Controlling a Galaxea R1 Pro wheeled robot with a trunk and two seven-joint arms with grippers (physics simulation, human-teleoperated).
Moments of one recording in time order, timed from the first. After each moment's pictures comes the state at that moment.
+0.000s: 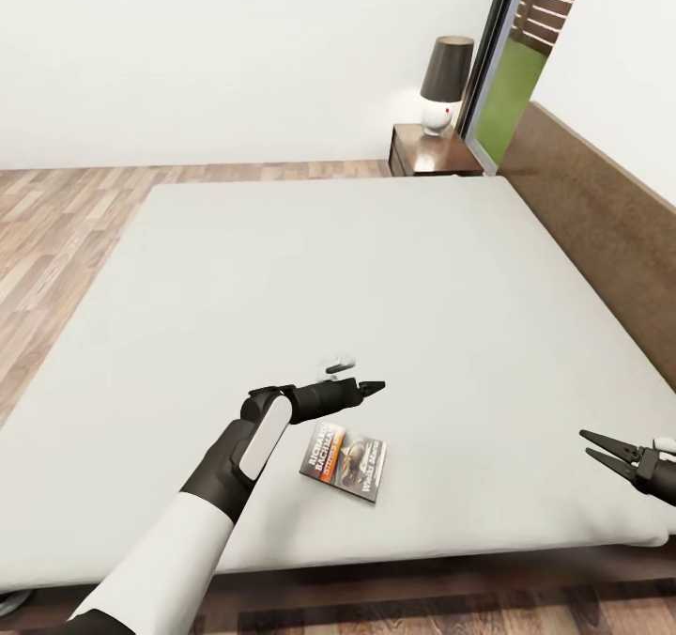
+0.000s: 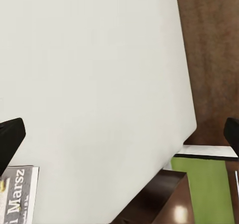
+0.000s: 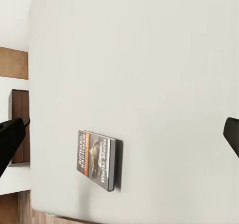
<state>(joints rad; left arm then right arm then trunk) -0.76 -0.17 -0.27 -1.01 0.60 0.70 -0.26 -0.43 -0.61 -0.44 -0.80 -0.49 0.75 1.20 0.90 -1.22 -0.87</state>
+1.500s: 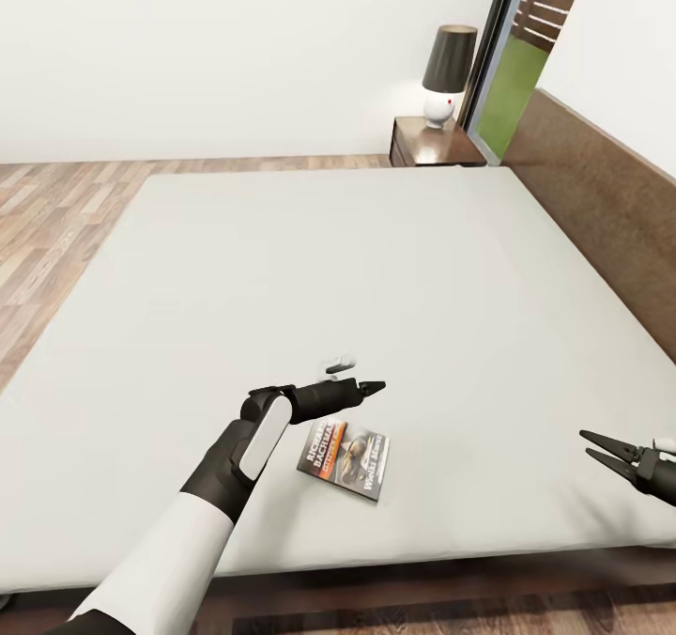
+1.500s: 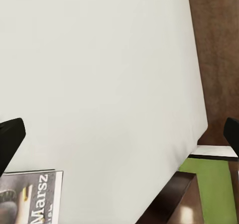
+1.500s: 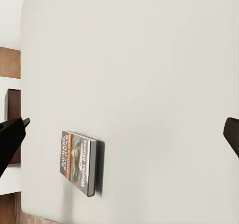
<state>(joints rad) -0.76 -0.17 -0.27 -1.01 0.60 0.70 -0.26 -0.43 -0.61 -0.44 -0.80 -0.49 0.75 1.20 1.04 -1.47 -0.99</state>
